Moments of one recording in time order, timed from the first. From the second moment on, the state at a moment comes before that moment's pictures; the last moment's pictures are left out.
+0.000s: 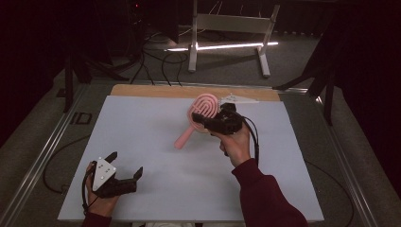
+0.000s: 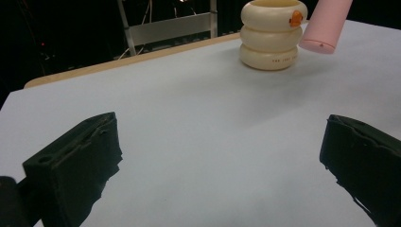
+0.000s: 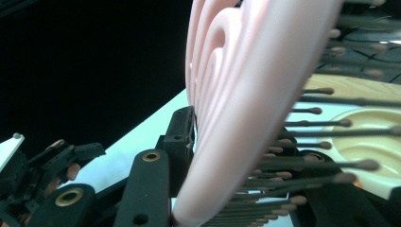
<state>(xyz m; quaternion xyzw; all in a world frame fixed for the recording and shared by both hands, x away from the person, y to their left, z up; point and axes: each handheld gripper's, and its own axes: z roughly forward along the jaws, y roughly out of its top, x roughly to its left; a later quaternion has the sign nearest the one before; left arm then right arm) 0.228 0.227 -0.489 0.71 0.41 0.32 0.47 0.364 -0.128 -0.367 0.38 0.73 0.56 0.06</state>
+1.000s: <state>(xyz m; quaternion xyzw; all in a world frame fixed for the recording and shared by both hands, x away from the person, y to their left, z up) 0.228 0.227 -0.489 0.71 0.41 0.32 0.48 0.394 -0.121 -0.347 0.38 0.75 0.53 0.10</state>
